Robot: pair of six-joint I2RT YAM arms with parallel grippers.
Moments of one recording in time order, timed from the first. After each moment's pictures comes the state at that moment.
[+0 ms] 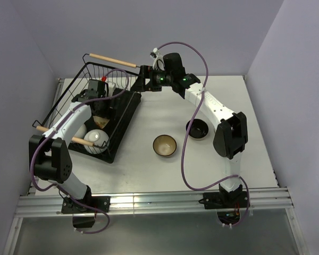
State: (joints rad) left arm -0.22 1.61 1.30 -0.63 -0.10 0.09; right arm 0.52 1.98 1.90 -0.35 -0.58 0.50
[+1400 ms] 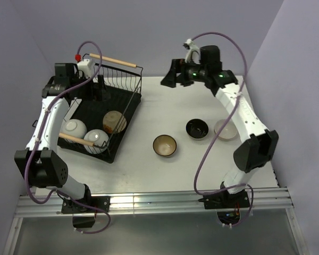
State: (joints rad) left arm -0.02 1.54 1.52 -0.71 0.39 0.00; right arm 0.34 1.71 1.80 -0.55 -0.59 0.29
